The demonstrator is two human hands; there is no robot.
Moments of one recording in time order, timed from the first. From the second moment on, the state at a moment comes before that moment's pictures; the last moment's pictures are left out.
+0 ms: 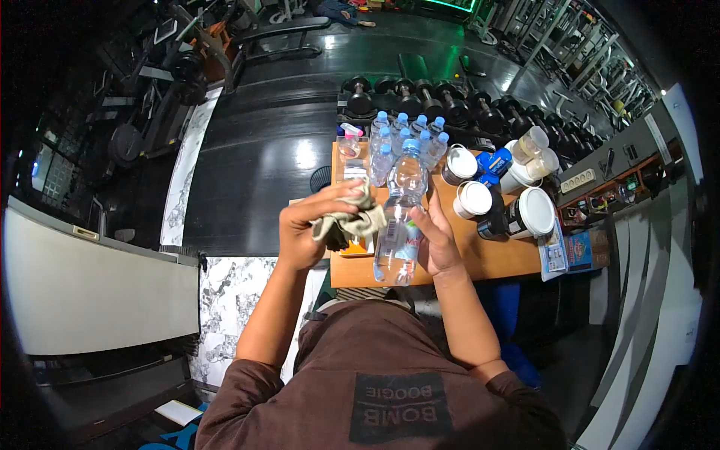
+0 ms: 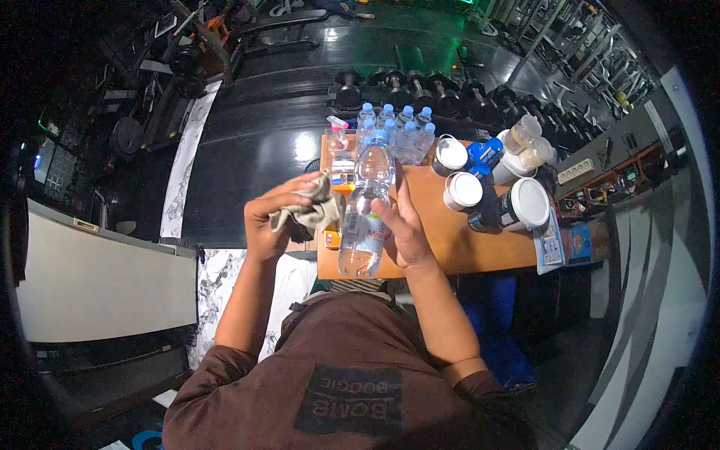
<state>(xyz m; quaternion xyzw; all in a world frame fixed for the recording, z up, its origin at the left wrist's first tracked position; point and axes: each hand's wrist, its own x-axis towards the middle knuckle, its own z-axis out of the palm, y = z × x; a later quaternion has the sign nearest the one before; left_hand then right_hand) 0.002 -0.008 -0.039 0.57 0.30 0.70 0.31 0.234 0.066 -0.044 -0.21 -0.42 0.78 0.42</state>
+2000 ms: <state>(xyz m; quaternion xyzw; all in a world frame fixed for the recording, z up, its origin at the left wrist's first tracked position) 0.032 0.041 0.010 0.69 0.39 0.59 0.16 0.234 0.057 -0.068 -0.15 -0.32 0.88 0.32</state>
